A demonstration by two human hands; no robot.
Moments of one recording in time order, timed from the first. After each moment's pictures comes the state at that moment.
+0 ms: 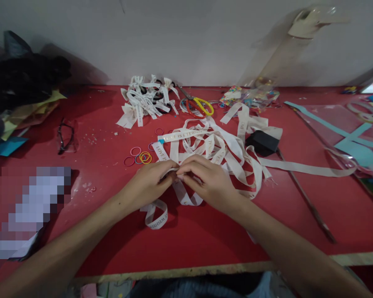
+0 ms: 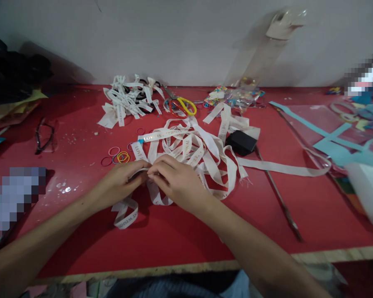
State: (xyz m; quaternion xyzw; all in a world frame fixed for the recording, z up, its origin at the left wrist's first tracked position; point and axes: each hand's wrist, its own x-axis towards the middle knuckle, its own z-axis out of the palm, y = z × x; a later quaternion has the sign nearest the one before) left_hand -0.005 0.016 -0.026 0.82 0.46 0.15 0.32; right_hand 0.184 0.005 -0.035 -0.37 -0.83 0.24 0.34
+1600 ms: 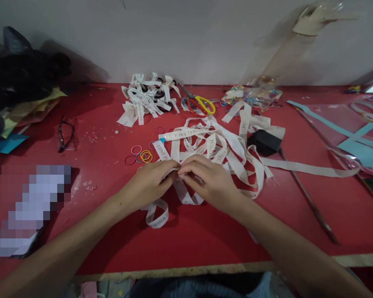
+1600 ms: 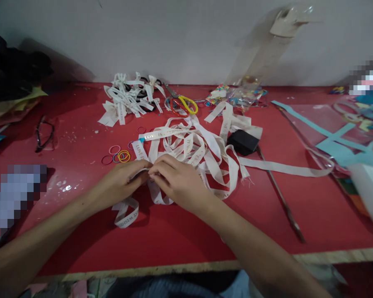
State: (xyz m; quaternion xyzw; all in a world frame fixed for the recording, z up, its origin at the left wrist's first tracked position) left_hand -0.005 0.016 -0.027 0.83 0.46 0.12 0.30; right_hand 0.186 0.006 -0.035 -0.37 -0.84 0.23 0.32
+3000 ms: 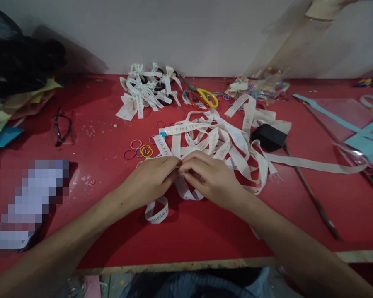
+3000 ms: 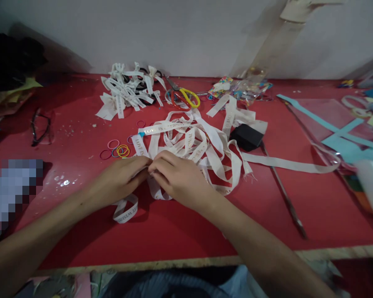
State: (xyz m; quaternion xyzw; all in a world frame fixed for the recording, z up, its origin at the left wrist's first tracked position) left_hand -0.005 0.012 -0.026 0.87 0.43 0.09 0.22; right_hand 0.186 0.004 -0.034 -0.36 -0.87 0.20 0.28
